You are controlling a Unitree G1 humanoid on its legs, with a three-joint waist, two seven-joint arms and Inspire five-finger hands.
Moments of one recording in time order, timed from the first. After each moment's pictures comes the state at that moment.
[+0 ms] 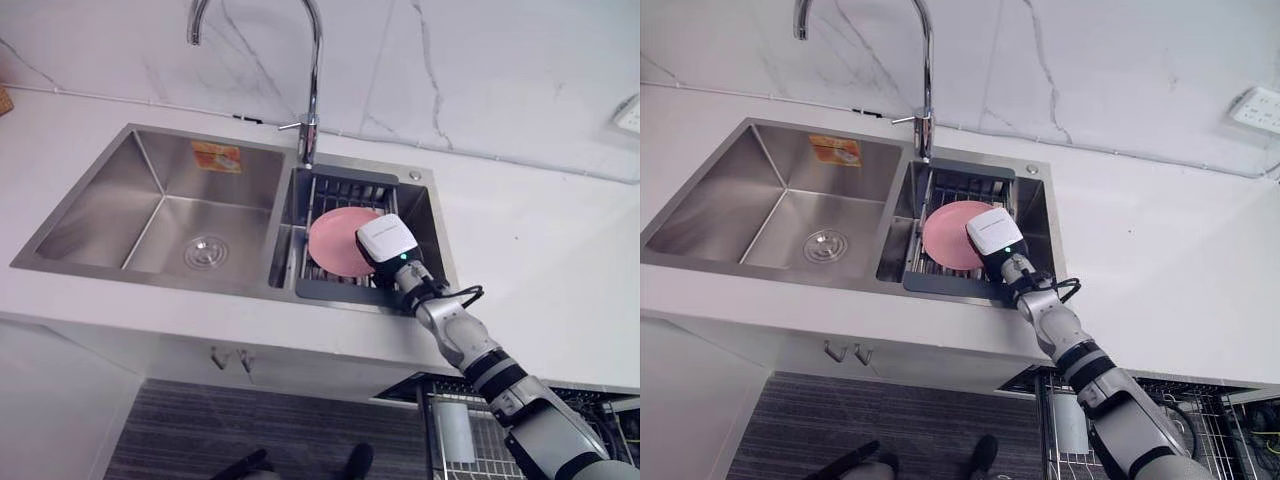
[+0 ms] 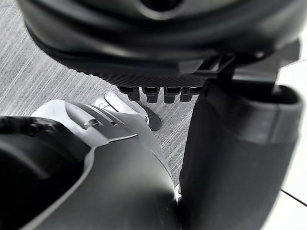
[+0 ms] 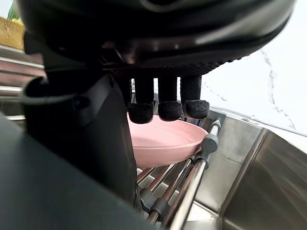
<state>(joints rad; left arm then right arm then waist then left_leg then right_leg) 0.12 0.18 0.19 0.92 -0.49 0.32 0.02 -0.58 -0.41 0.49 0.44 -1.17 0.07 -0.18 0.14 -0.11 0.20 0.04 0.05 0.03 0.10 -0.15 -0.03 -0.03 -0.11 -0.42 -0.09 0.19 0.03</state>
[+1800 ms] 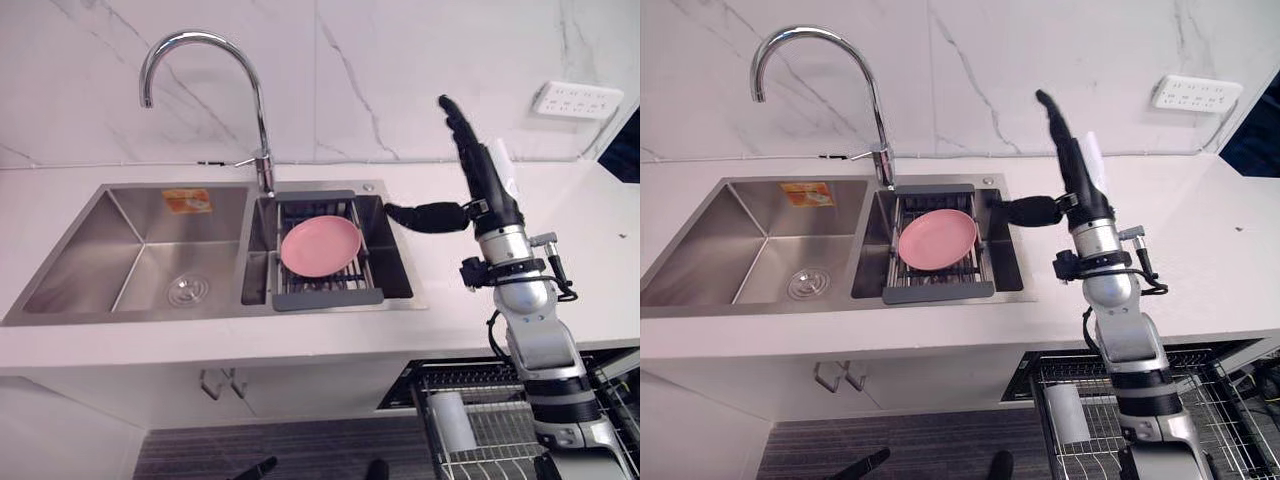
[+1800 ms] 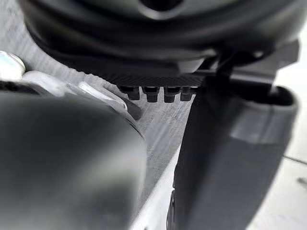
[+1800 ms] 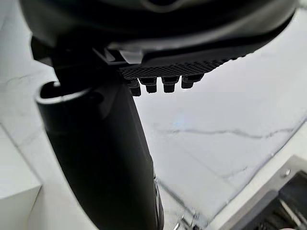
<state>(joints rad) 0.14 0.15 0.17 0.90 -0.41 0.32 -0.01 -0.37 -0.47 0.00 -0.17 -0.11 -0.08 0.11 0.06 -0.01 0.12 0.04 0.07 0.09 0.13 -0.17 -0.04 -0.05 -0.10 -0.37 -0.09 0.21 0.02</state>
